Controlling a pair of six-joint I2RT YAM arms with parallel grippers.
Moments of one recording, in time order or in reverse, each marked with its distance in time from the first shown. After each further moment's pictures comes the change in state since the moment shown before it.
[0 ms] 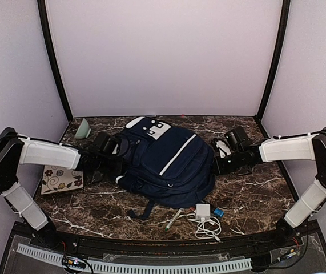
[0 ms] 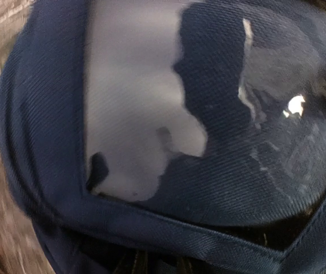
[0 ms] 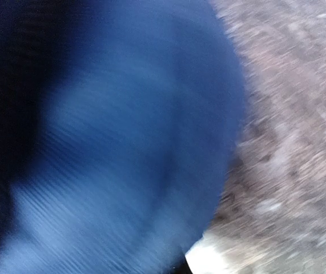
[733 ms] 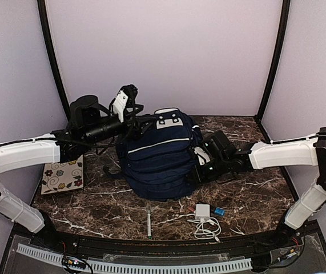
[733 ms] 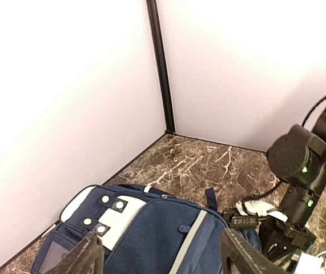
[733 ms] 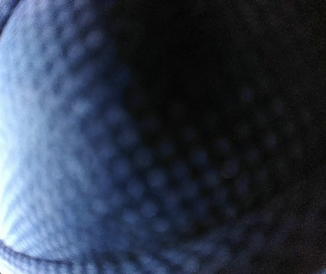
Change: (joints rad) left arm -0.105 -0.198 0.205 0.439 0.319 0.554; right arm 0.303 -0.007 0.074 -0.005 -0.044 0.214
